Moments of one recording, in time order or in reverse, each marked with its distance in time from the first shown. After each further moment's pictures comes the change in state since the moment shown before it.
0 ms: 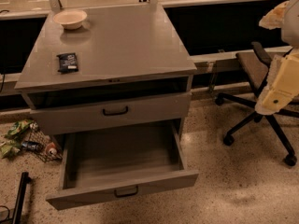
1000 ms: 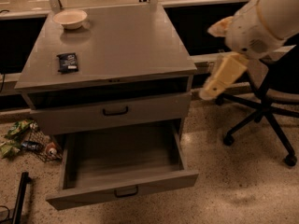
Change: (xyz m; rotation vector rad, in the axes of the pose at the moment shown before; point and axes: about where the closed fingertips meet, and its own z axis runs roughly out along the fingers) arm -0.068 -0.035 0.086 -0.072 -0.330 0.001
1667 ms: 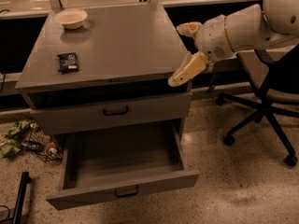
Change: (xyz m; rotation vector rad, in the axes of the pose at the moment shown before) arm -0.042 -0.053 0.088 -0.031 -0.418 -0.026
